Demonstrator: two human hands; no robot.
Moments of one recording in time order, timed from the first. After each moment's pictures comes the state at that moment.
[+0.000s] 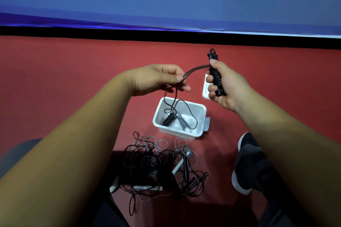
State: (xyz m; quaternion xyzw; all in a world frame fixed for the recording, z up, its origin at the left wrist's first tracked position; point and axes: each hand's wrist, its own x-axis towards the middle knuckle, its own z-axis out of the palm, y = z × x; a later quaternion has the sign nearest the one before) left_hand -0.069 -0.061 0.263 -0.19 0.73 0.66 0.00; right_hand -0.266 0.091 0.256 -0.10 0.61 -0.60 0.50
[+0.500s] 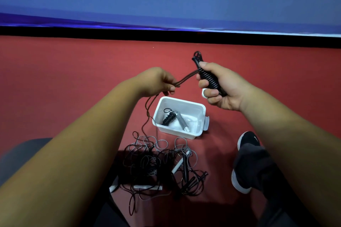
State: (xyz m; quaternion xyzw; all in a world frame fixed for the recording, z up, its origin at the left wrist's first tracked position) left_hand -0.075 -0.068 0.242 -0.30 0.87 0.38 0.01; right_hand -0.268 0.097 0.265 -0.20 0.55 -0.49 0.65
